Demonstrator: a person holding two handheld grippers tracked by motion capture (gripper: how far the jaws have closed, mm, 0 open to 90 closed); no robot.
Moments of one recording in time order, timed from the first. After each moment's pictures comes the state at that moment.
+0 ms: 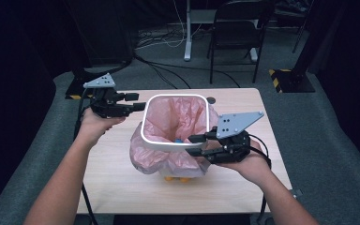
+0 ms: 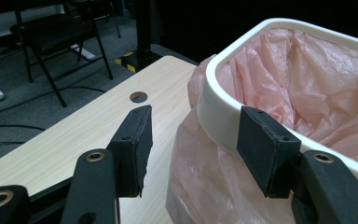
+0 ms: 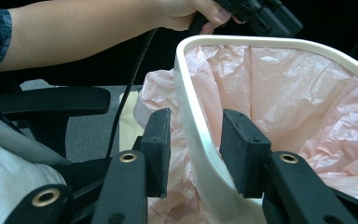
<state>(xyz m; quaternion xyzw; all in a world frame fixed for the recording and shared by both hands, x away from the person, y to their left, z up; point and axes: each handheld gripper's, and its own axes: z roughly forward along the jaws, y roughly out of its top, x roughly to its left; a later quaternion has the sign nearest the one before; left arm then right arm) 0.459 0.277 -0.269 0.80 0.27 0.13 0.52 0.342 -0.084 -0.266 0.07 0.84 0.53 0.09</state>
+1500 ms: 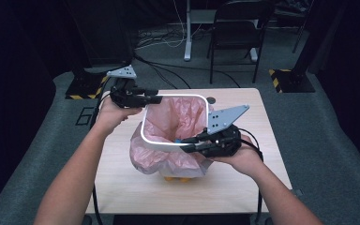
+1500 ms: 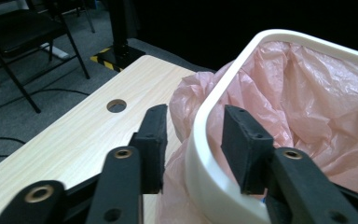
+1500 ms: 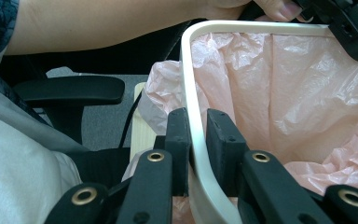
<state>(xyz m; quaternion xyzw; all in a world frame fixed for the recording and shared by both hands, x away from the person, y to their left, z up) 0.492 0.232 -0.264 0.83 0.22 0.09 0.51 0.363 -0.069 -0.273 0.04 0.85 0.52 0.05</state>
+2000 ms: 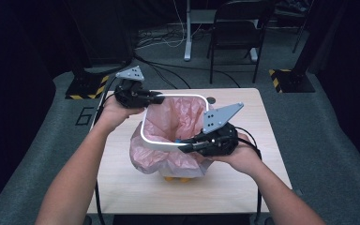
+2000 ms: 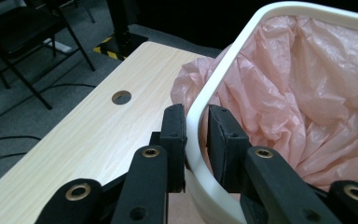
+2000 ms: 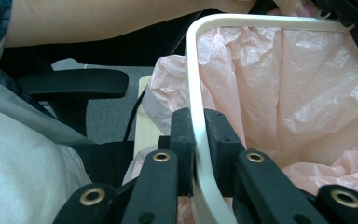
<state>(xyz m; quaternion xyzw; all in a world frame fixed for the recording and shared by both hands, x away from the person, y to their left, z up) 0.491 0.220 -0.262 0.85 0.19 0.12 0.47 0.366 -0.062 -0.271 0.03 0.86 0.50 0.04</state>
